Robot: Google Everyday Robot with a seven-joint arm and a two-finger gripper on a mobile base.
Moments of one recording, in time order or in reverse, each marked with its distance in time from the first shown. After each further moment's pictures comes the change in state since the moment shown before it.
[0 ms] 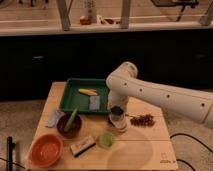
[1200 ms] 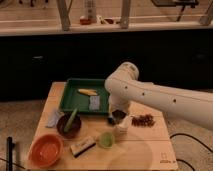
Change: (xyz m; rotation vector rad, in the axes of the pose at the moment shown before) arm -0.035 0.000 -0.037 -0.045 0.013 -0.078
